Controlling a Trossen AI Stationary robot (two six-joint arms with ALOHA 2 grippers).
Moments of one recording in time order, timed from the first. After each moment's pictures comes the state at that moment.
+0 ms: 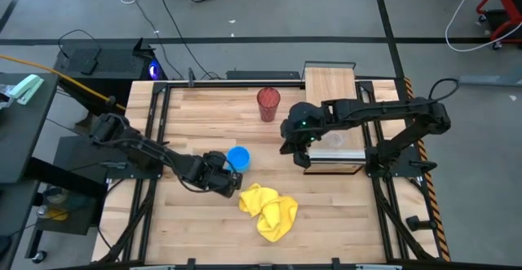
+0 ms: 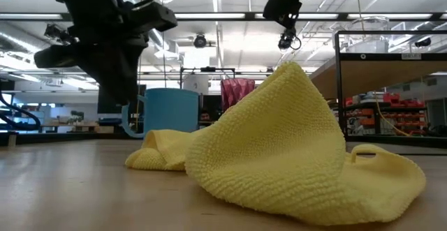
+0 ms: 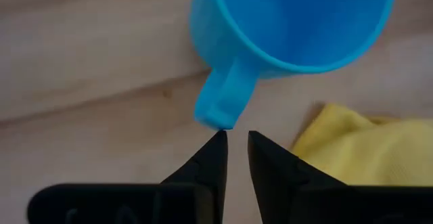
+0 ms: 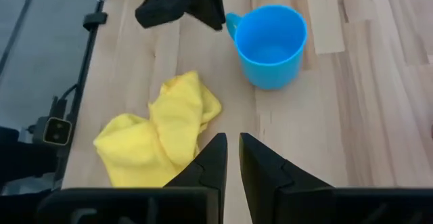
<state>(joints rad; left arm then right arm) -0.38 1.60 1.04 -0.73 -0.36 -1.68 -0.03 1.46 1.31 -0.71 -0.24 0.13</state>
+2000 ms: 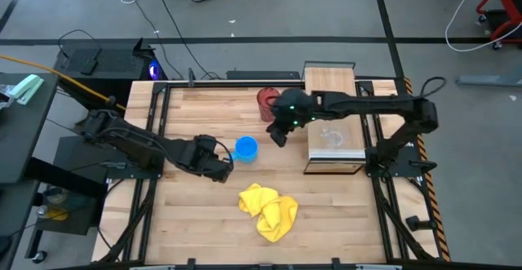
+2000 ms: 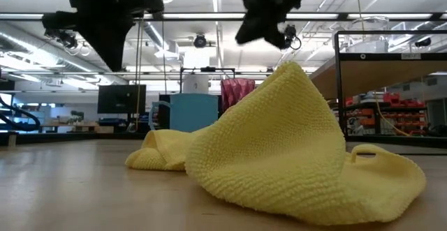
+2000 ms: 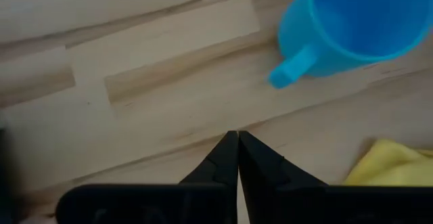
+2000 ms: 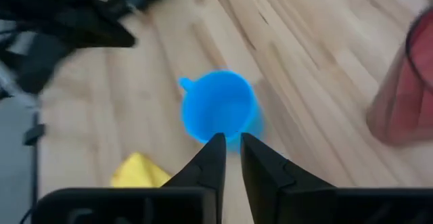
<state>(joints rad) -0.30 1.51 1.17 -1.15 -0.40 -1.56 -0.17 1.57 1.31 -0.53 -0.12 0.41</state>
